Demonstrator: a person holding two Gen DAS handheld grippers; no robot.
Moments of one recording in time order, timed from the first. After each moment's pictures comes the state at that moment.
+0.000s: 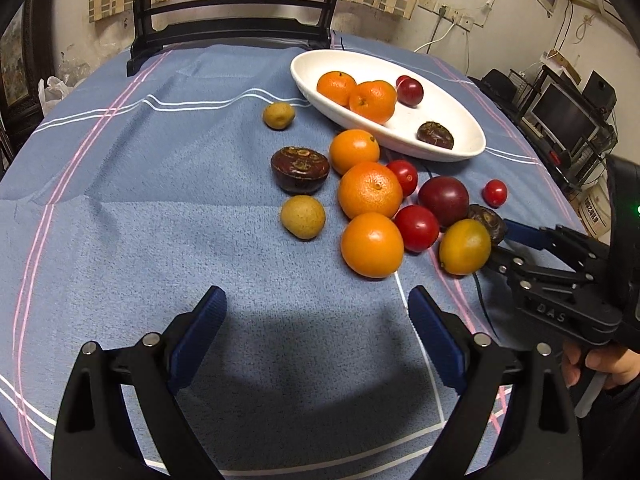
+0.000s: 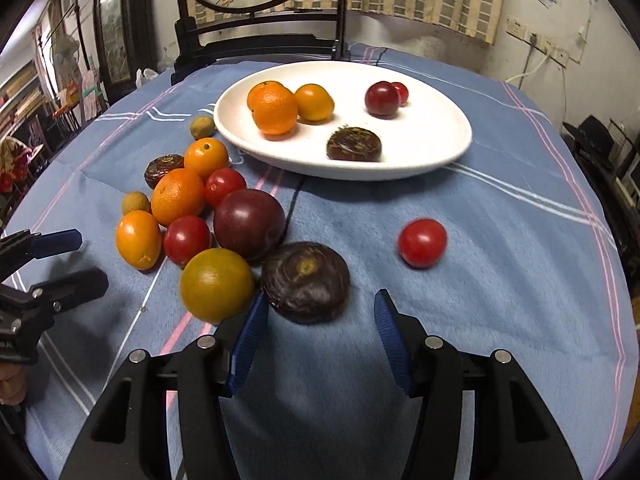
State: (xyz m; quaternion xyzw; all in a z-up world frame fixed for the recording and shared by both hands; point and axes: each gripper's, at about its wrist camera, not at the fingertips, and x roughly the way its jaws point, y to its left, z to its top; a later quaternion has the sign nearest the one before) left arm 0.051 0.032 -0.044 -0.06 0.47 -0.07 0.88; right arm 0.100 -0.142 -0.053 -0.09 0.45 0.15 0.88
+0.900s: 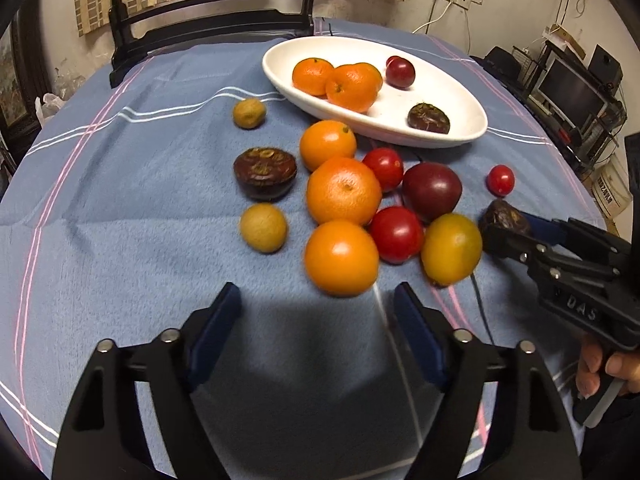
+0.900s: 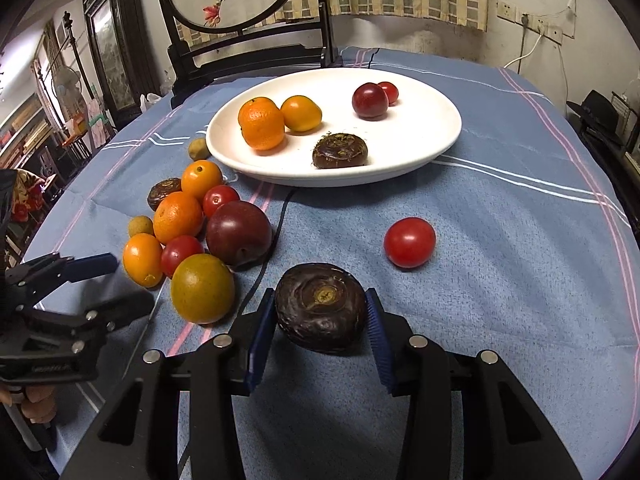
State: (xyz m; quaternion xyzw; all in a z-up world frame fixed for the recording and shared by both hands) left arm 0.072 -0.001 -0.050 -0.02 0.49 -0.06 0.87; right arm 0.103 -0.166 -0.050 -0.02 0.45 0.17 0.88
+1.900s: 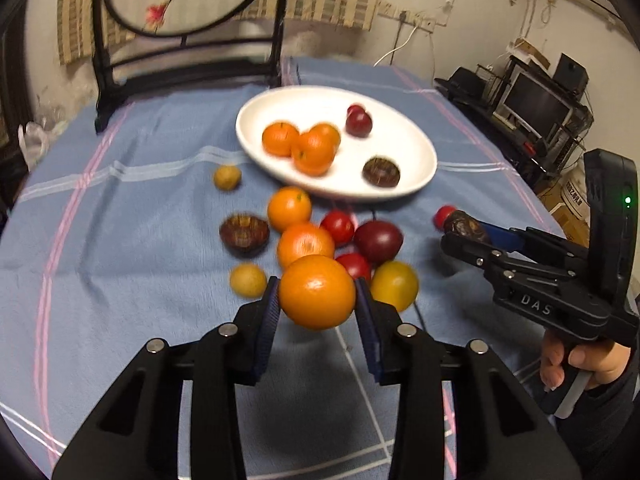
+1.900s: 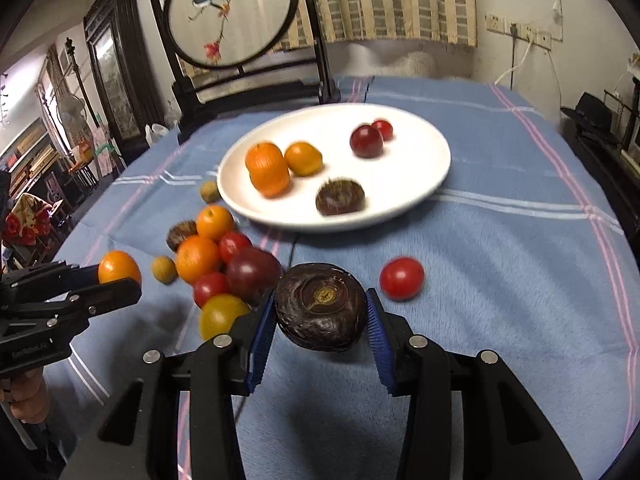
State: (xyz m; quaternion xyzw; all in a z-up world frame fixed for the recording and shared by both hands) left arm 0.065 0.000 0.005 -0.01 0.43 -0.12 0.89; right arm 0.099 -0.172 -0.018 0.01 0.40 0.17 0.90
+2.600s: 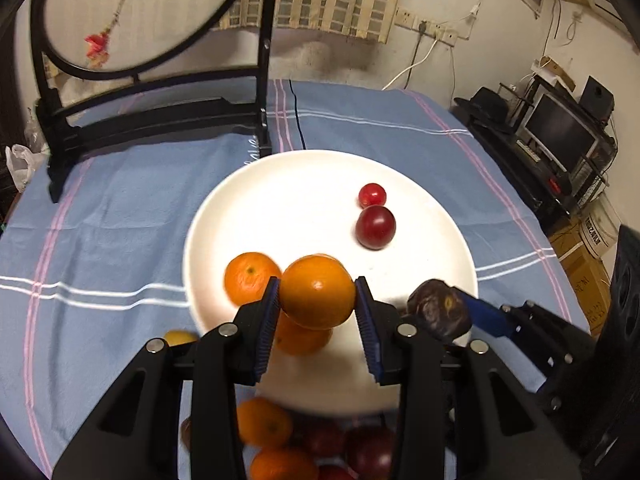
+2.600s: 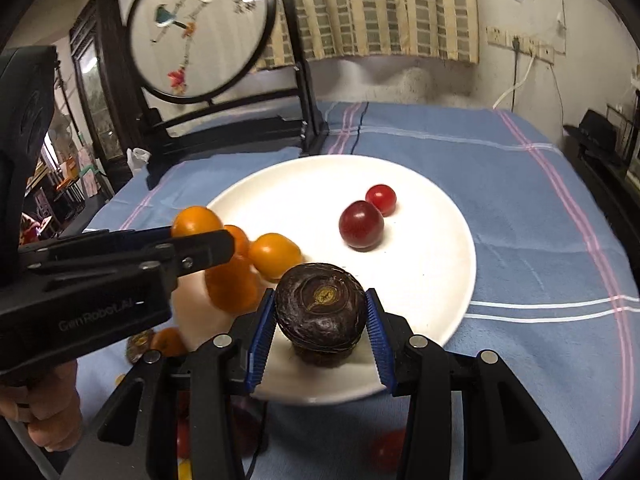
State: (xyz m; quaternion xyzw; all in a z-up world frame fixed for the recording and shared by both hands) left arm 0.236 -0.042 0.013 -0.03 0.44 -0.10 0.89; right arm 0.212 -0.152 -0.012 0.02 0.39 0.15 0.91
